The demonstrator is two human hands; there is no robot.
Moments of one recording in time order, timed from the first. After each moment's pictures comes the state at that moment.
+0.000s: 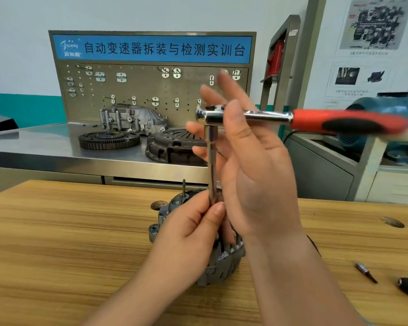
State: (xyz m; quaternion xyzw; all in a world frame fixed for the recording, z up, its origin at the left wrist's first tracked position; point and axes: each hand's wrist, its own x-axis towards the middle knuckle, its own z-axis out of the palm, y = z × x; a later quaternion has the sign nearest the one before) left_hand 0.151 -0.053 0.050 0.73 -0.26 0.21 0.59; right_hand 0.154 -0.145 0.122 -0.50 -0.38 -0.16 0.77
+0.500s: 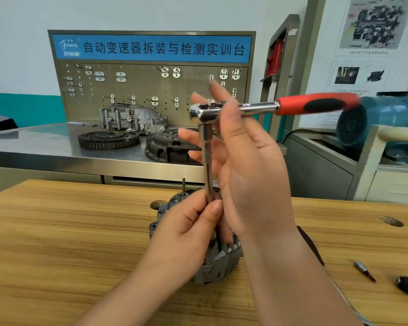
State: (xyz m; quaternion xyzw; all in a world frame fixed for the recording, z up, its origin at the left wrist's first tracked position) left_hand 0.152 -0.051 0.050 0.73 -0.26 0.20 0.60; right_hand 0.156 -0.142 0.119 -0.51 -0.36 -0.16 0.77
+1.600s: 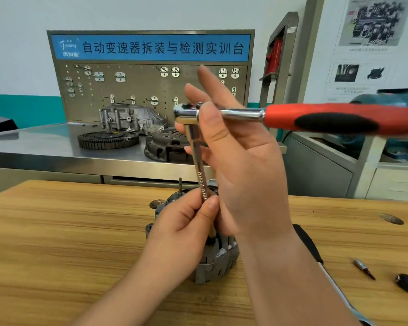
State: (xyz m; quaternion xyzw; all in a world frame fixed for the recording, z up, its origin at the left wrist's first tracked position) left_hand 0.152 -0.052 0.050 0.73 -0.24 0.21 0.60; right_hand 0.154 -0.140 0.119 -0.51 -0.40 -0.22 0.73
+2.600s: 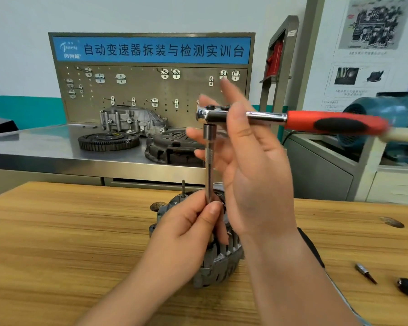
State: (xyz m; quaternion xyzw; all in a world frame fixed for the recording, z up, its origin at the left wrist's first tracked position) left_hand 0.152 -0.049 0.052 0.74 -0.26 0.18 0.59; right_hand 0.159 -0.145 0.119 -0.50 -0.35 -0.22 0.76
